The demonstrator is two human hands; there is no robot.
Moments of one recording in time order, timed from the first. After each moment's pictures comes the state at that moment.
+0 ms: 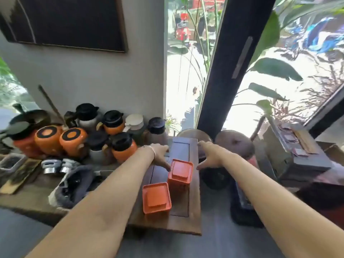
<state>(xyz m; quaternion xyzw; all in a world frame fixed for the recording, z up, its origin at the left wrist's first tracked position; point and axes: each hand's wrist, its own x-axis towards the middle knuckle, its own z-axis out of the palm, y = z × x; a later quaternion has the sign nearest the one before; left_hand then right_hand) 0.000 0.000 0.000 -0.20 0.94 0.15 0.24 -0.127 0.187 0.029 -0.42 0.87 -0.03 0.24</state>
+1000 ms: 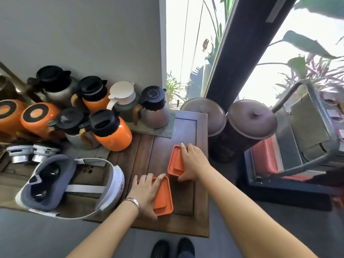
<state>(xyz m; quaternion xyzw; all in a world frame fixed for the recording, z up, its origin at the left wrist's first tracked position) 0.056 0.016 -0.181 -0.16 0.95 0.08 0.25 -0.142 0.104 -0.164 -0.51 0.84 0.05 0.20</state>
